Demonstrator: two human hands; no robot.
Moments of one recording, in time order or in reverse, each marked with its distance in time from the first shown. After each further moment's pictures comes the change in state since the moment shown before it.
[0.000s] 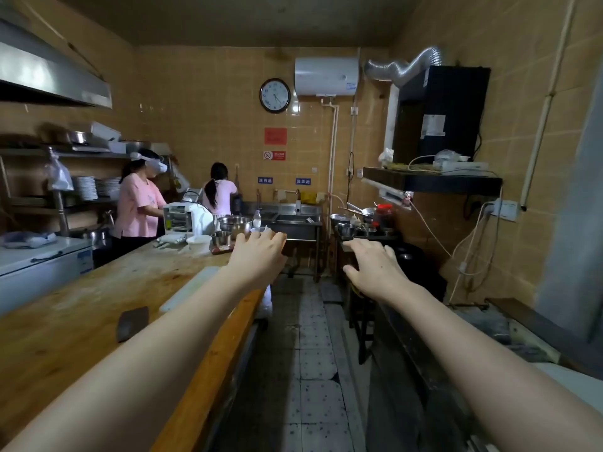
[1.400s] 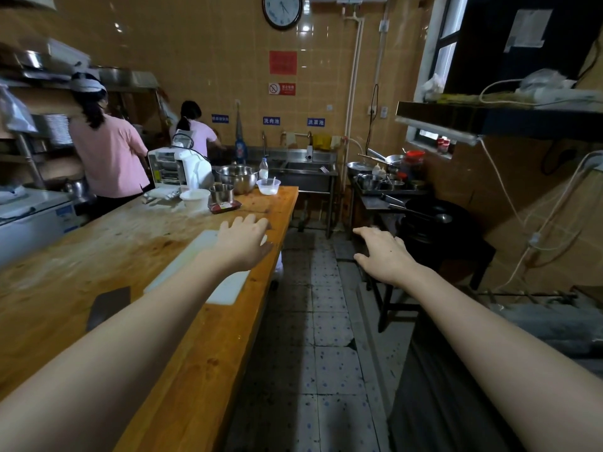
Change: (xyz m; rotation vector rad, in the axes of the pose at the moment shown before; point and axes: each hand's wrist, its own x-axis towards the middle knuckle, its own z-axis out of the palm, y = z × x) left_hand 0.164 -0.131 0.213 -0.103 -0.273 -0.139; right_hand 0.230 0.049 0.200 0.045 -0.242 0.097
